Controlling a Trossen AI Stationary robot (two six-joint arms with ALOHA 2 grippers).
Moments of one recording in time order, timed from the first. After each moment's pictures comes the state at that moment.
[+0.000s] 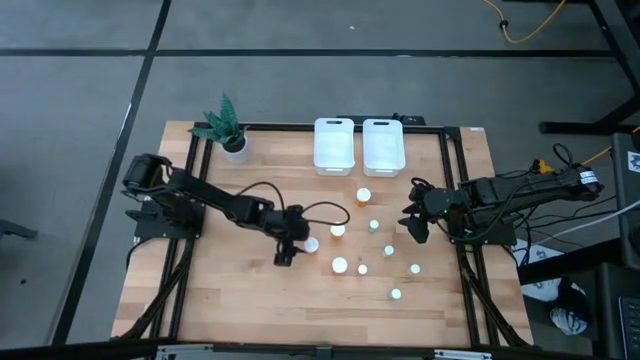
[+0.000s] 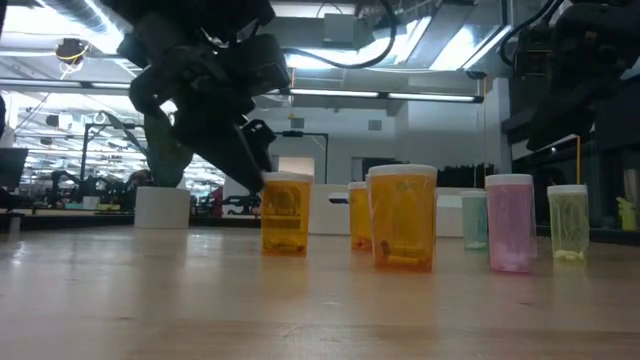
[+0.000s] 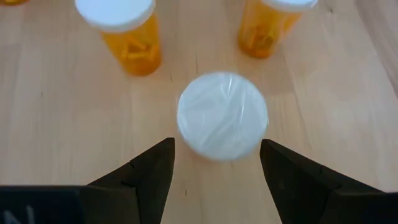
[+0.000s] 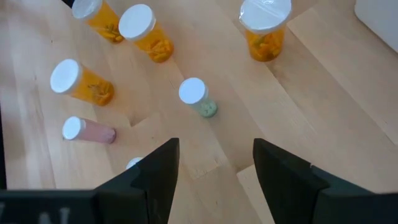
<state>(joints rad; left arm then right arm) -0.16 1.64 0.85 -0.08 0.02 -0.07 0.16 0.76 0.56 -0.67 0.15 0.70</state>
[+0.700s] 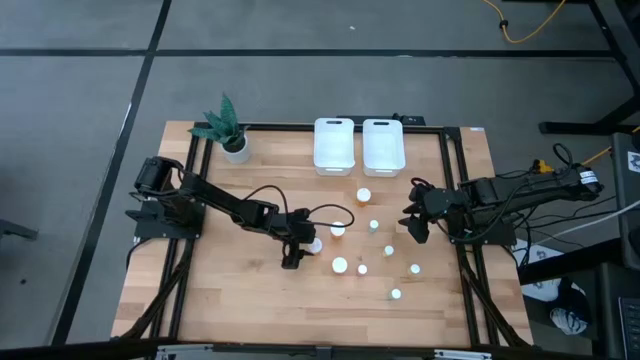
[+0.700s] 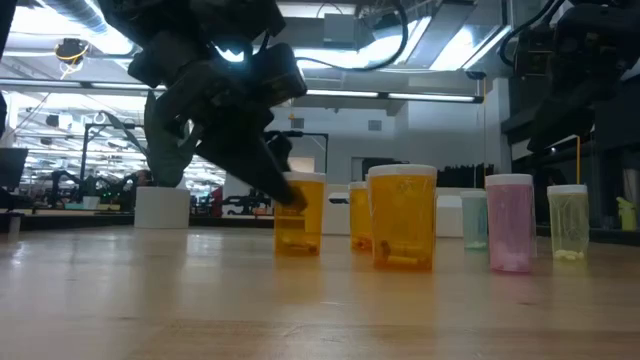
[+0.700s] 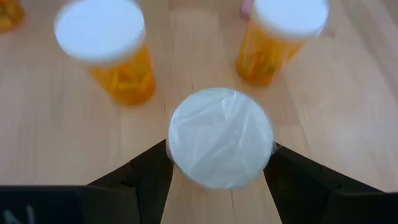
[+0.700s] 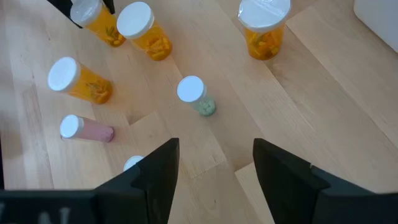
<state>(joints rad) -0.16 1.72 0.85 0.10 0.03 -0.07 0.16 0.76 0.56 -0.68 0.15 0.69</state>
